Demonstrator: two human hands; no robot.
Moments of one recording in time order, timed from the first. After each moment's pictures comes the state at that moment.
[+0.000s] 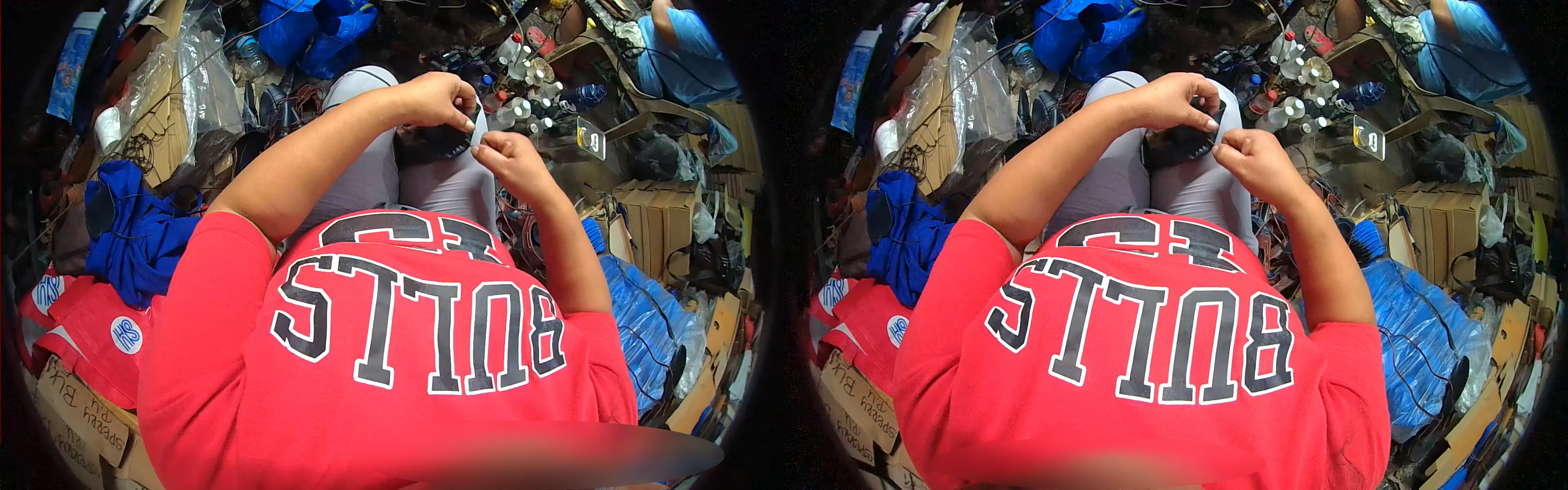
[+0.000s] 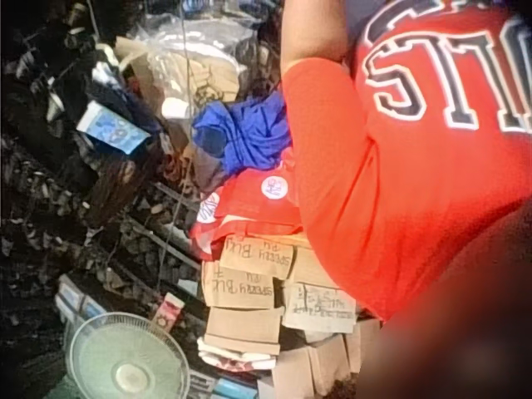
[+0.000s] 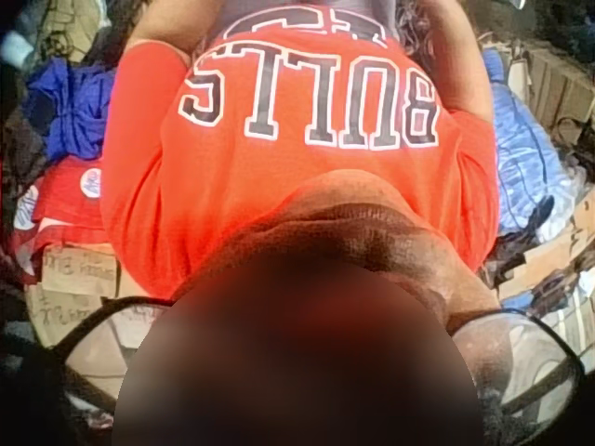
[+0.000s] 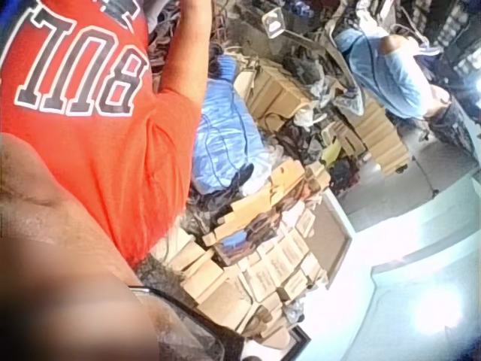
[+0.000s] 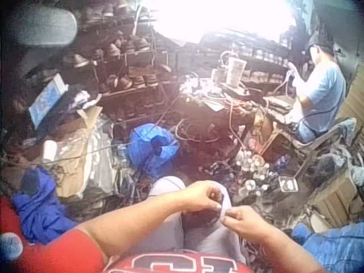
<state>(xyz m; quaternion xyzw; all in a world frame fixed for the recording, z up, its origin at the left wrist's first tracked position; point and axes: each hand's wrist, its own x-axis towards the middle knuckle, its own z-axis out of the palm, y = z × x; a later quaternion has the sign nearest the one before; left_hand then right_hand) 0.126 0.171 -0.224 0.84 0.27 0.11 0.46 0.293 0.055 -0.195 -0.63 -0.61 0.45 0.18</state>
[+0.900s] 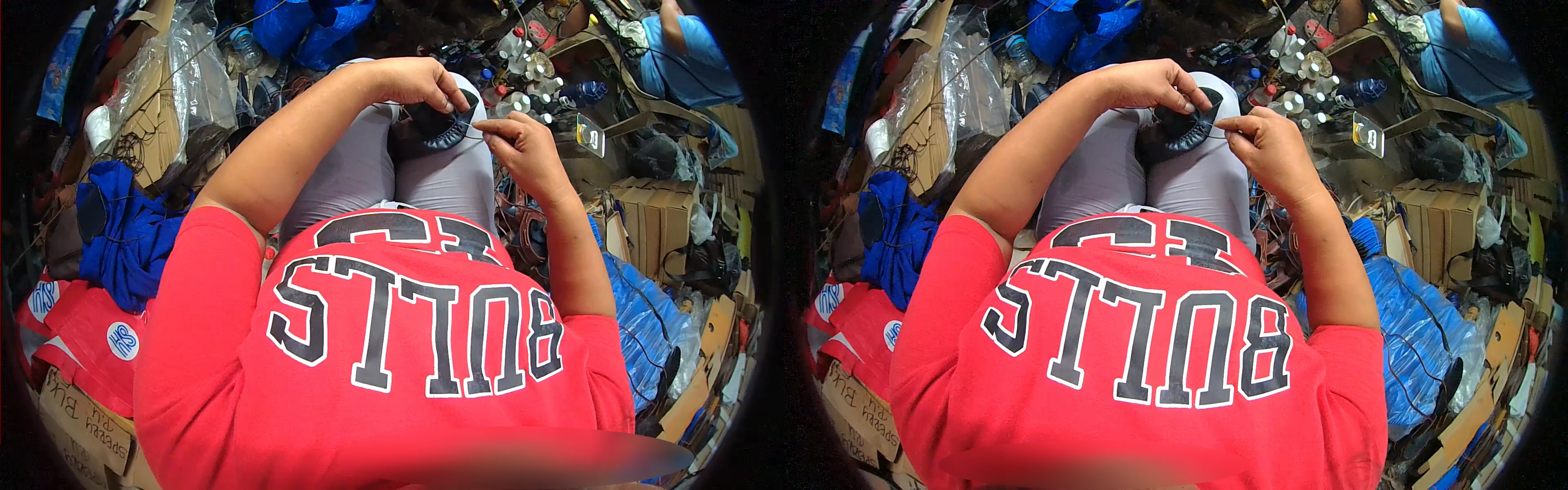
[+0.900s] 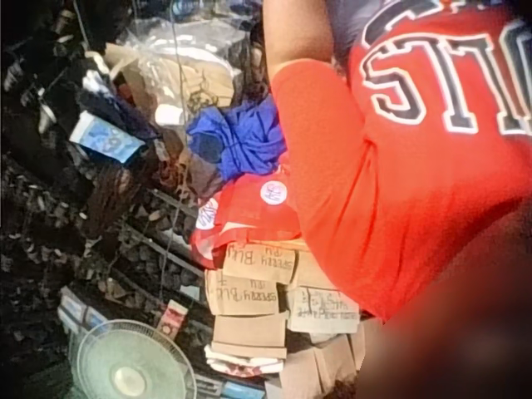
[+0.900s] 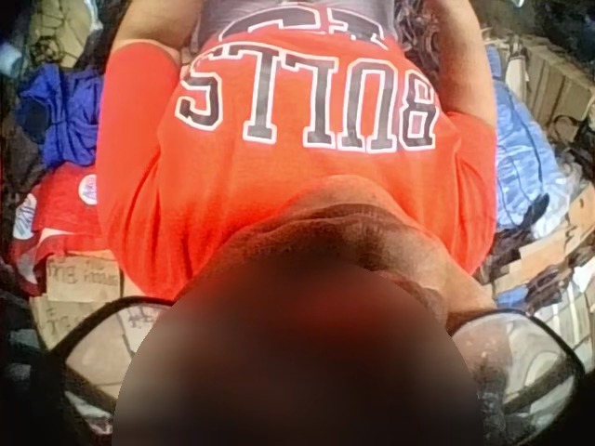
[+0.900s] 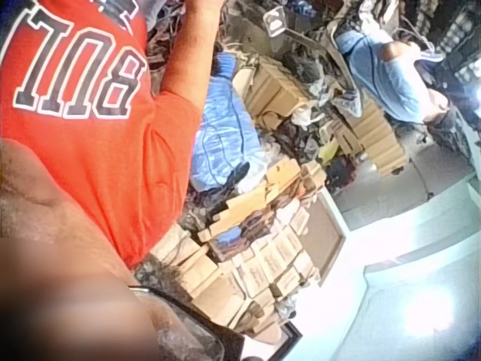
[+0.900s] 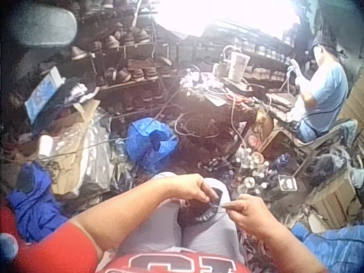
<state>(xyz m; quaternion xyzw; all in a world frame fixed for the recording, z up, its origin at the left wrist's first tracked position) 0.104 0.194 -0.216 0.75 0.25 0.03 0.62 0.295 0.063 -0.170 -0.61 -0.73 0.25 0.18</state>
